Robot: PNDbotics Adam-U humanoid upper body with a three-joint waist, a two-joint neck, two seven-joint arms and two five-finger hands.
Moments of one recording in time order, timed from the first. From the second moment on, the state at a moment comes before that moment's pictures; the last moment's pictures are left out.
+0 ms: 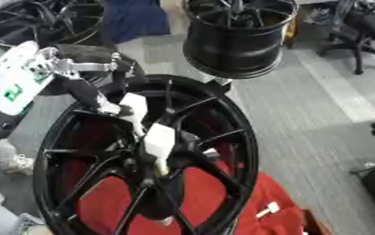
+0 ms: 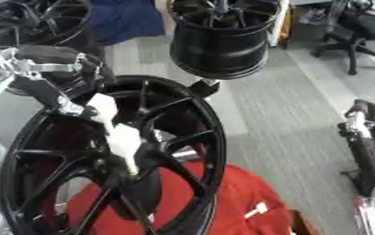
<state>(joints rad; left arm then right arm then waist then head) -0.93 0.58 -0.56 -1.20 -0.41 -0.47 -0.64 0.10 -0.18 -0.14 -1.93 0.07 0.03 -0.33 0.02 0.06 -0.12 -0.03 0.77</state>
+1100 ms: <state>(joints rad) -0.91 0.56 -0.59 -1.16 -0.37 -0.49 -0.63 0.10 -0.18 -0.14 -1.93 0.07 0.03 -0.33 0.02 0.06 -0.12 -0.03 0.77</state>
